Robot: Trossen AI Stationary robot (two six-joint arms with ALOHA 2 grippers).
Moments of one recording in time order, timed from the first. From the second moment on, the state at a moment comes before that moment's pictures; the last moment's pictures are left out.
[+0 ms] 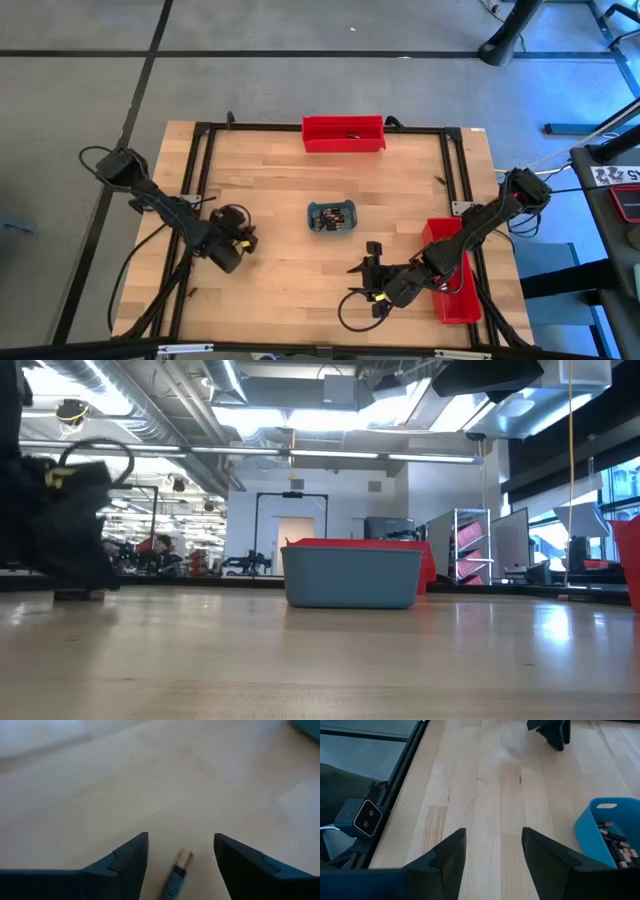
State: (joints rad) left arm -0.65 1.38 0.42 -0.50 -0.80 -1.62; right arm 0.65 1.59 1.05 -0.16 0.48 0.34
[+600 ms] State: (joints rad) left arm -0.65 1.38 0.33 -0.42 -0.77 -1.51; right arm 0.65 1.59 1.05 -0.16 0.48 0.37
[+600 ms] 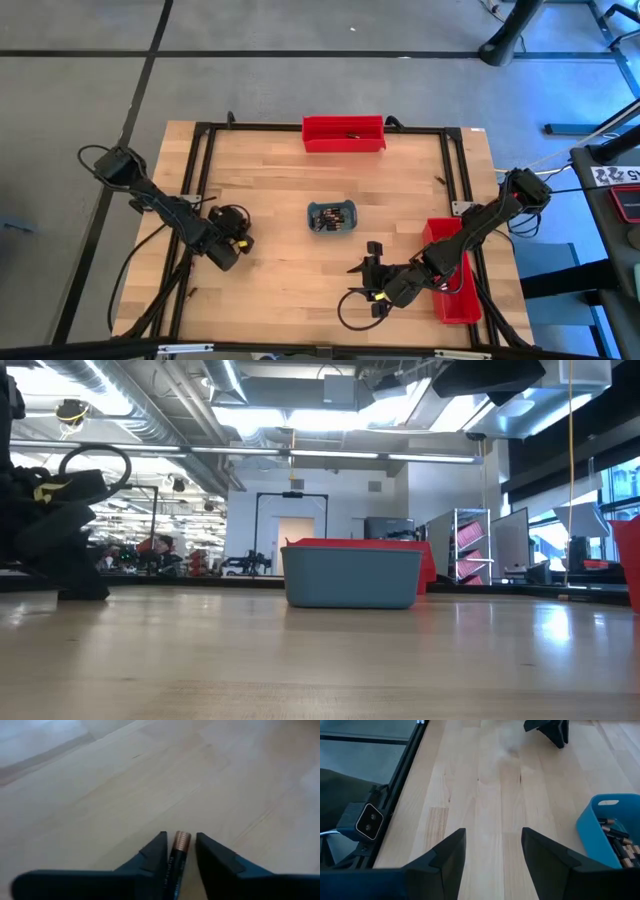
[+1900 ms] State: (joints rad) left arm -0.73 1.51 0.65 1.09 -0.82 -0.01; right arm 0.51 1.97 1.16 0.77 0.39 0.07
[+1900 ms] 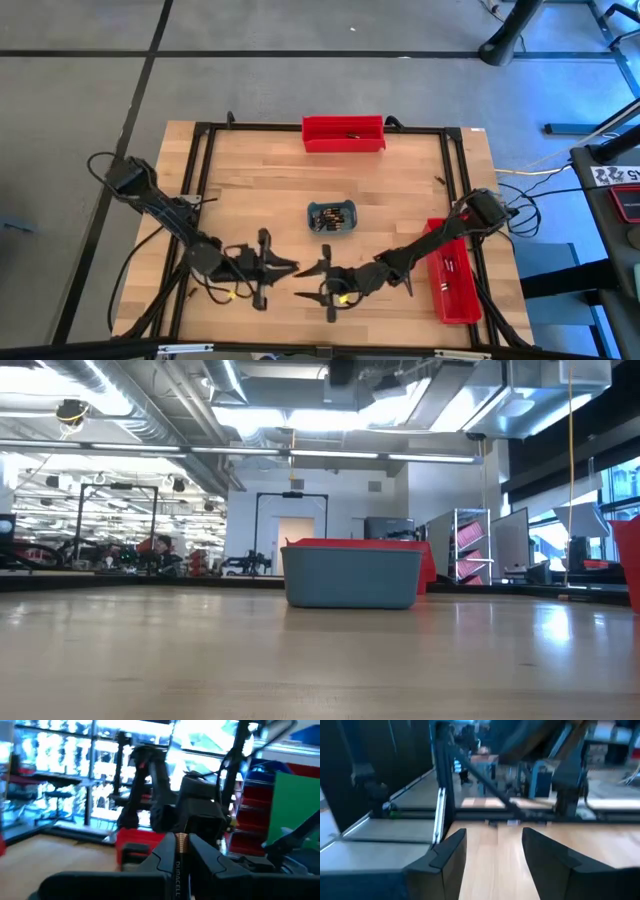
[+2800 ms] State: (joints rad) left arm -0.76 1.61 0.77 1.09 -0.72 0.12; right arm 0.55 1.98 1.26 0.86 0.36 -0.06
